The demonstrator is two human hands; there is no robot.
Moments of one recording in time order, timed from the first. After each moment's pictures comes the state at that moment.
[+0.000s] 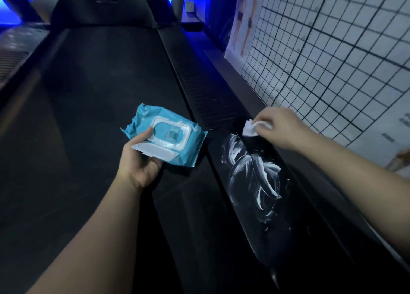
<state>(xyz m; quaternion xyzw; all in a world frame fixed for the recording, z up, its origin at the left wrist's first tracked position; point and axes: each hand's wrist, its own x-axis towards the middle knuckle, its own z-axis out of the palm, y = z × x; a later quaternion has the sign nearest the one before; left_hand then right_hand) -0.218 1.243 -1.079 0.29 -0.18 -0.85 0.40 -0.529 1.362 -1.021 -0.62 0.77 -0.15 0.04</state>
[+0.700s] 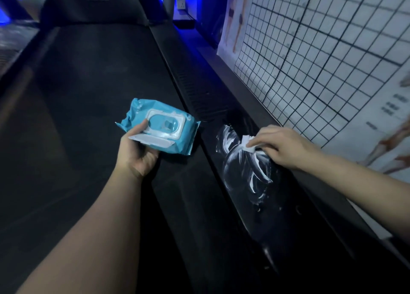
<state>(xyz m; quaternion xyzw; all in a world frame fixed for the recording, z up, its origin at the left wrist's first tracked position) -0.219 1.244 -1.079 0.28 -0.17 -0.85 0.42 -0.516 1.430 -1.044 -0.73 0.67 -0.14 0.01</state>
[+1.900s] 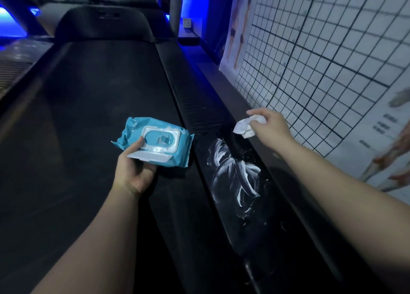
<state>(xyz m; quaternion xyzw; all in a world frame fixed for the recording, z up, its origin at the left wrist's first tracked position) -0.224 1.264 -1.086 0.28 -0.15 -0.83 0.46 -0.528 1.371 -1.027 -0.42 0.78 -0.45 0.11</state>
